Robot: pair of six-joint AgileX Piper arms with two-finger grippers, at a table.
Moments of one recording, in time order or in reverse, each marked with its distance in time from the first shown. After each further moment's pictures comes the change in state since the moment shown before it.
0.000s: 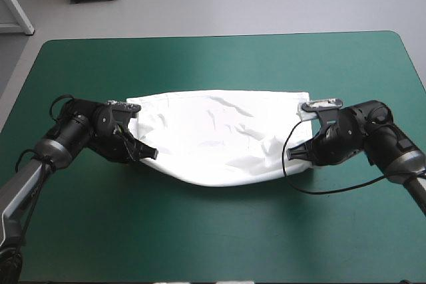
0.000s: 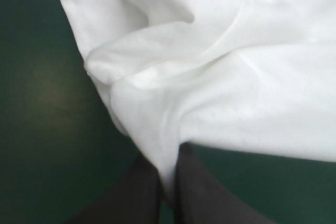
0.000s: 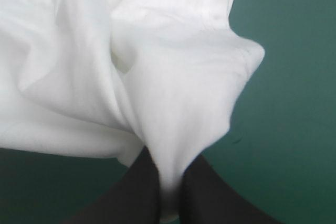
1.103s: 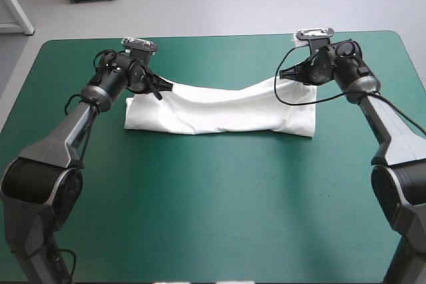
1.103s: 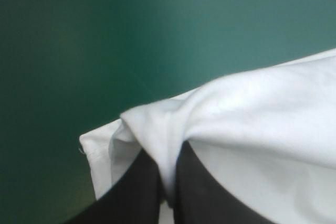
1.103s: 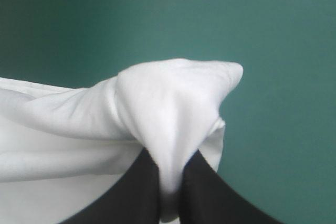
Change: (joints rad) left arm 0.002 0.452 -0.528 0.231 -0.284 -0.094; right arm -0.129 0.542 -0.574 -0.111 -0.282 0.010
